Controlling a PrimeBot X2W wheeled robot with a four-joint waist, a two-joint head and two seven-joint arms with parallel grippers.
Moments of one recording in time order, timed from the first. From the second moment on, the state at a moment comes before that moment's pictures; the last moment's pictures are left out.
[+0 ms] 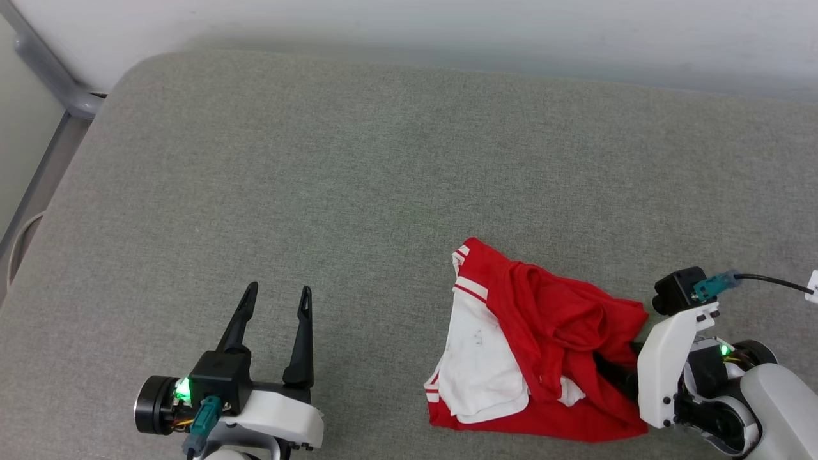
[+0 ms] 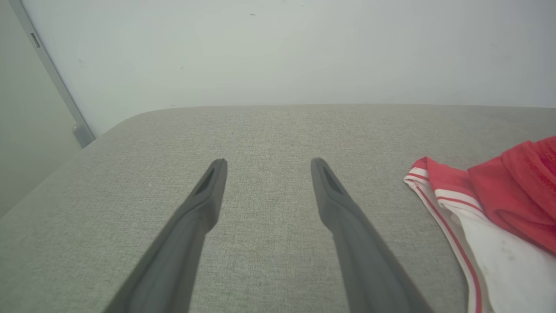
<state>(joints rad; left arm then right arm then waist) -0.05 0.05 -0.10 0.09 -0.05 -0.01 -0.26 -0.32 -0.42 0.44 0.37 0.74 0.13 0.60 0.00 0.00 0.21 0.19</state>
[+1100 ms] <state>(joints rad) 0.00 0.05 -0.06 0.06 -0.07 0.02 -0.26 -0.50 -0.66 0.56 0.18 0.62 0.13 0.30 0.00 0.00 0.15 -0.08</state>
